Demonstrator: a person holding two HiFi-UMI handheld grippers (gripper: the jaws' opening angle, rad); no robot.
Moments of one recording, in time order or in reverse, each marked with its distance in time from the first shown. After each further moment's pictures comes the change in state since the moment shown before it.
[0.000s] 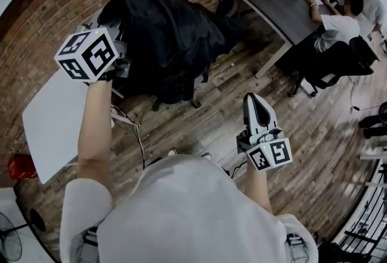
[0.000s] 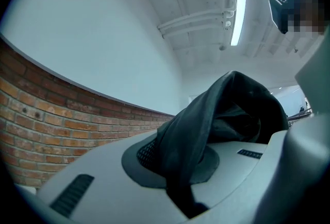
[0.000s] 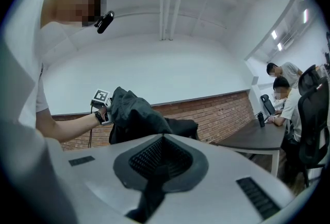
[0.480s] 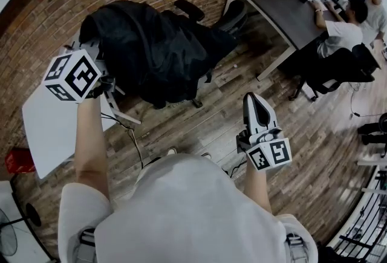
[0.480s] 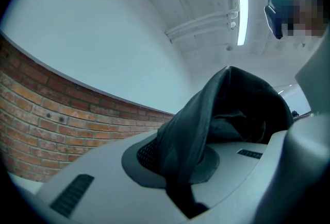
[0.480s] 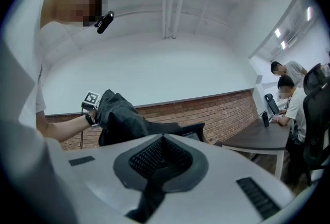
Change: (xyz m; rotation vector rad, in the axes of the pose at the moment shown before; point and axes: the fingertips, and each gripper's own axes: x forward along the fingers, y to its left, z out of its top) left arm -0.072 0.050 -0.002 -0.015 -0.019 0.108; right arm 0.019 0.020 -0.004 -0.007 0.013 0.031
